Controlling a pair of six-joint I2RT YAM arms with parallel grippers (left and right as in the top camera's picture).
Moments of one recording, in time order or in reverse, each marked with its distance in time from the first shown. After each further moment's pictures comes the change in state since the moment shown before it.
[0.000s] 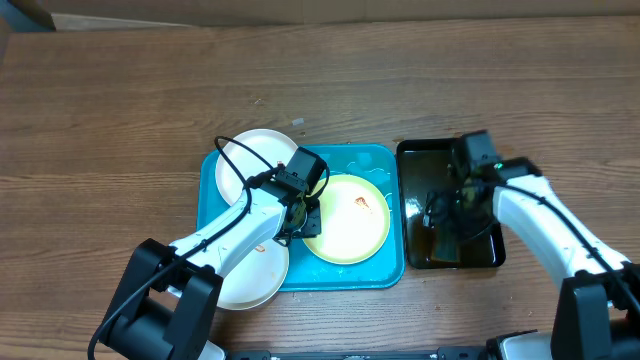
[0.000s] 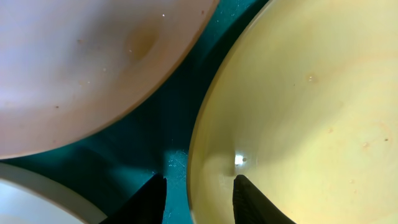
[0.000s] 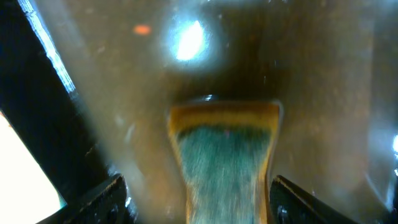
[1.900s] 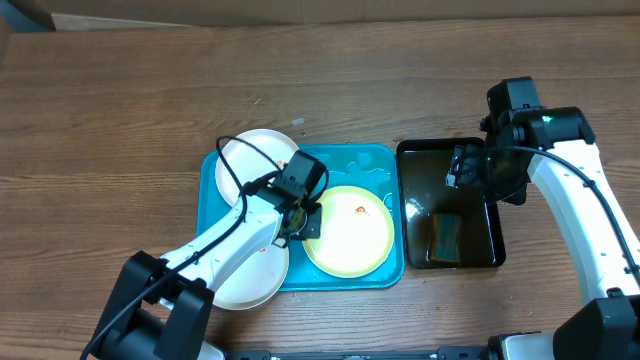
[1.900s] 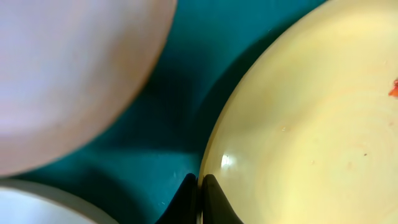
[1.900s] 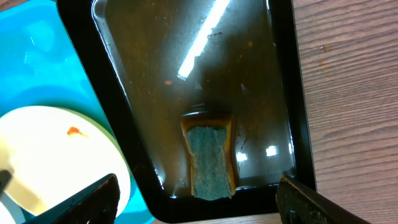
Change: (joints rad) left arm -0.007 -0.054 -0.023 0.033 -0.011 0.137; right arm -0.102 -0.001 0.433 -0.388 0.020 -0.072
